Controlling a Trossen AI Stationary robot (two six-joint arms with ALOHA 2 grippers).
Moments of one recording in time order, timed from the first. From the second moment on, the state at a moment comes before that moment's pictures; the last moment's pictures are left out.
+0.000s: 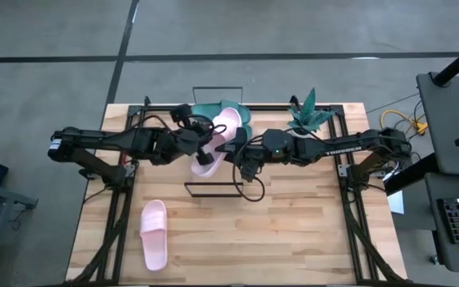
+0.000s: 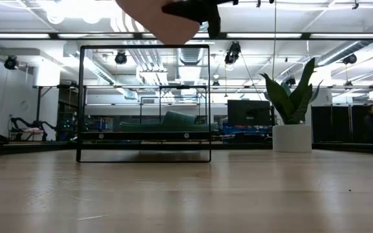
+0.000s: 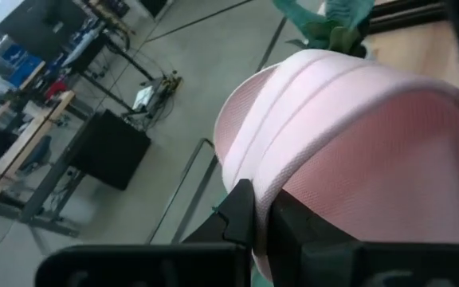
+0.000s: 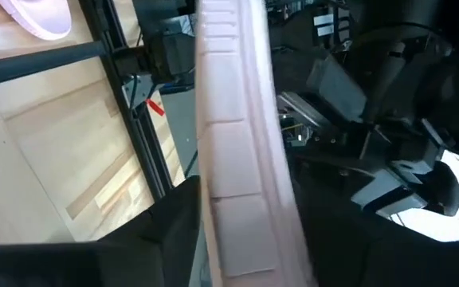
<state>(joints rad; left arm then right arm) -0.08 1.35 1.42 -0.64 -0.83 0.17 0.01 1.57 1.19 0.24 0.08 -1.39</state>
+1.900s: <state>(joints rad) -0.07 0.85 0.64 0.51 -0.11 1.19 -0.16 1.53 1.07 1.12 -1.02 -0.62</state>
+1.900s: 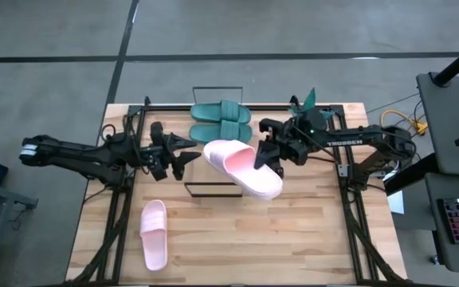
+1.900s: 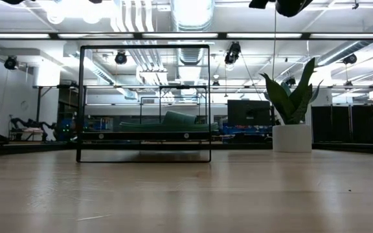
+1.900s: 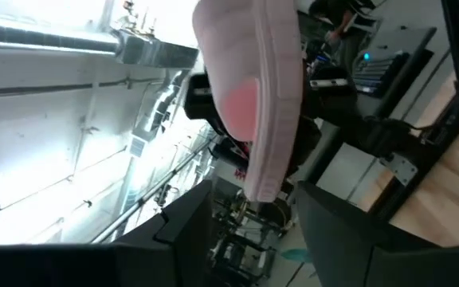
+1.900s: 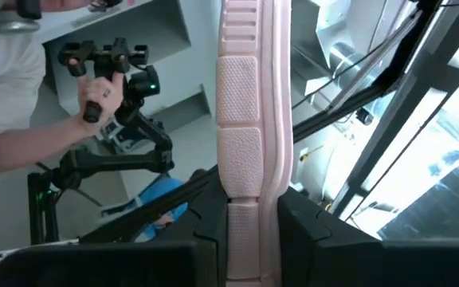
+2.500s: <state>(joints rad) -0.07 1.04 0.76 0.57 -0.10 1.19 -0.14 1.54 1.07 1.12 -1.02 -0.66</state>
